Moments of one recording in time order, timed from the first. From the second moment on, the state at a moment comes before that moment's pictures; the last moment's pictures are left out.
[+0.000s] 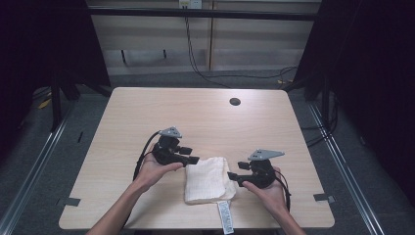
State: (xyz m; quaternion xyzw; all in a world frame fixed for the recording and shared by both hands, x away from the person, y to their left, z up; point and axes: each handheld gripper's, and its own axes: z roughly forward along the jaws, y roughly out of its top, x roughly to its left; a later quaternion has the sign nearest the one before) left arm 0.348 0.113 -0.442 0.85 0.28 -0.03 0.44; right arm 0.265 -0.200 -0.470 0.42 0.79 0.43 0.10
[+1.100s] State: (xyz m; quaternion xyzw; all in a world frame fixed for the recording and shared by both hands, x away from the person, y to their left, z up) left arm 0.293 0.236 -0.460 0.83 0.37 0.05 0.40; right arm 0.223 -0.305 -0.446 0.48 0.74 0.44 0.18
